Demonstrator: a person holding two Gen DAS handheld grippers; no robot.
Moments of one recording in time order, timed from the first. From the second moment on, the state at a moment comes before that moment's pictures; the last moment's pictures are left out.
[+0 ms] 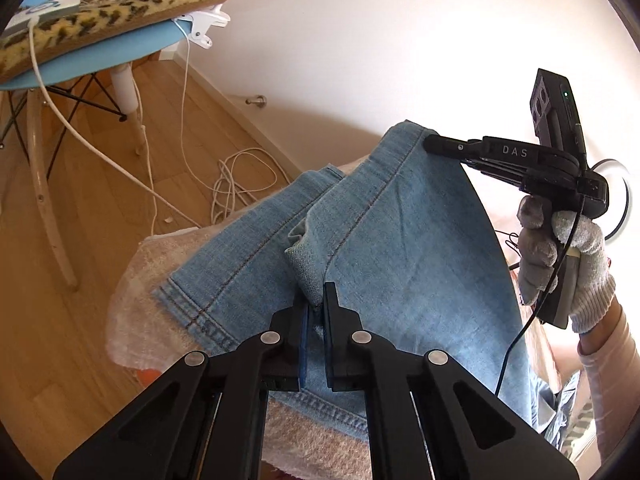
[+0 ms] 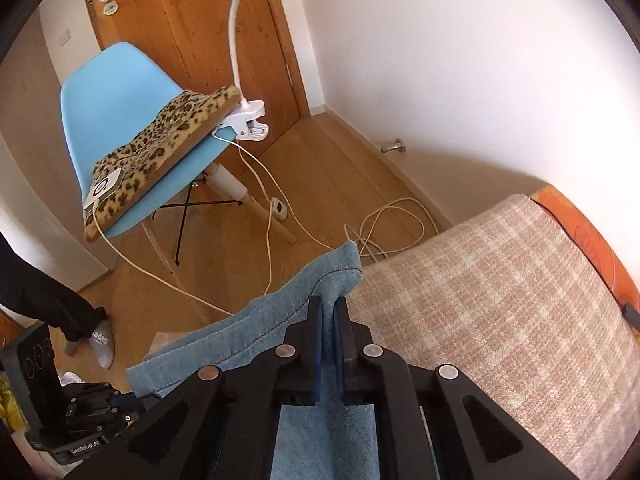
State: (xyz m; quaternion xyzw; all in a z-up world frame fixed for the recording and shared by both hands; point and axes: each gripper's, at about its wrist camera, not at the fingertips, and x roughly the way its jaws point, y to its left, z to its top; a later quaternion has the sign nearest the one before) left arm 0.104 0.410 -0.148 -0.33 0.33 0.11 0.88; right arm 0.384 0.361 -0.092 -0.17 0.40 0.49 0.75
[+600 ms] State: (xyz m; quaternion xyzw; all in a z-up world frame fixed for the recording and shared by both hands) left arm 0.094 0.438 -0.164 -0.30 0.39 0.13 0.86; right arm 0.387 0.357 -0.108 -0.18 0.41 0.43 0.78
